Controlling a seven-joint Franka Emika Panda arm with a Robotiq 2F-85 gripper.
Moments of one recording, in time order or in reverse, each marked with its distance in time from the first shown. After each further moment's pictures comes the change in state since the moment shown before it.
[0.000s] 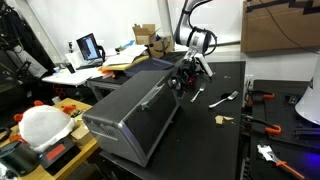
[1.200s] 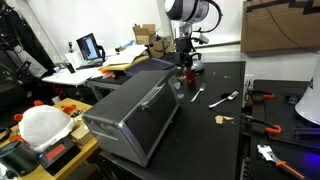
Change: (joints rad) arm 0.111 -0.352 0.014 -0.095 -0.731 0.367 0.431
